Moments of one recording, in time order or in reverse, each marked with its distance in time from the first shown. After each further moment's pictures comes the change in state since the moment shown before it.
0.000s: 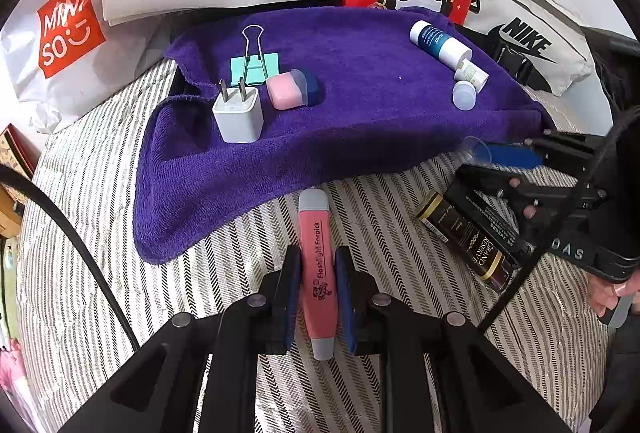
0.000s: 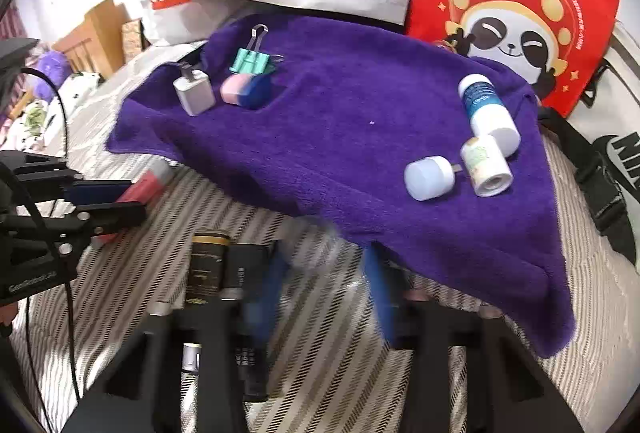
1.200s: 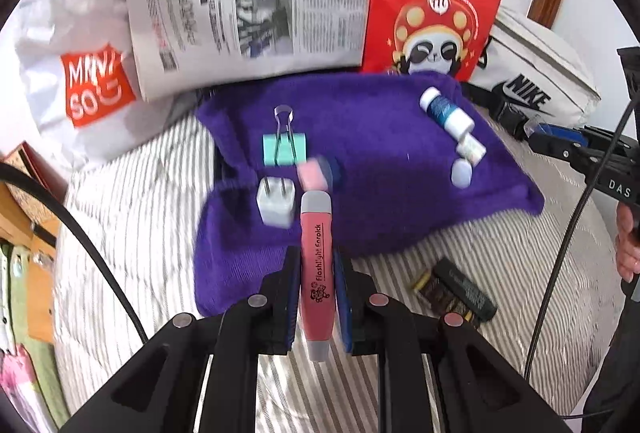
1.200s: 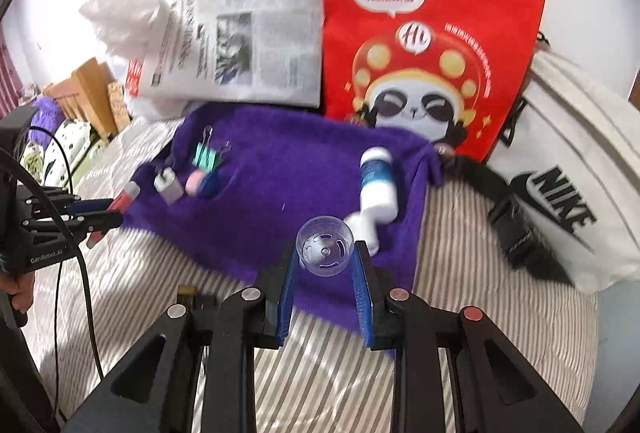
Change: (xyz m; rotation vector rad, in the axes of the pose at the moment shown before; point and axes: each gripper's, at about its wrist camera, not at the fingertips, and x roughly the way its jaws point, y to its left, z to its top) left arm -0.048 0.023 0.058 -0.040 -0.068 0.005; right arm -0.086 -0.079 0.052 0.088 -0.102 -0.043
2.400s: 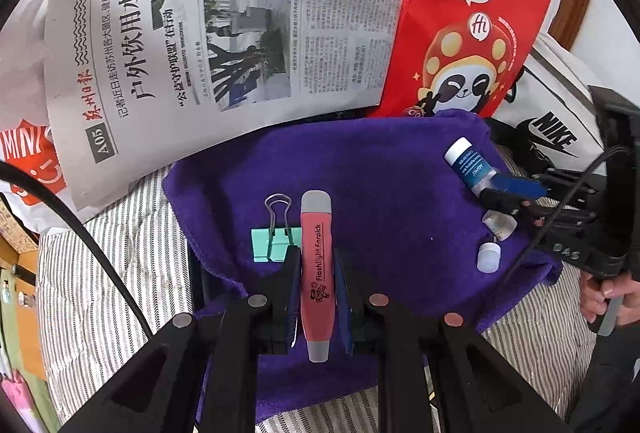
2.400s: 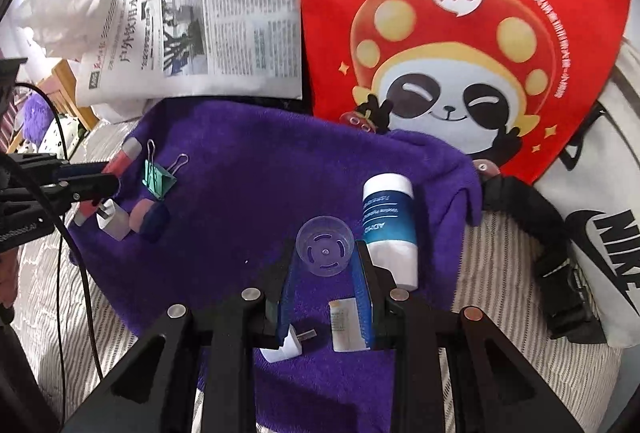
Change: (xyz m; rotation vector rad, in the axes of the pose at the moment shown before) left arm 0.061 0.008 0.075 0.000 0.001 -0.043; right arm 0.106 -0.014 0.027 -0.005 0.109 0.027
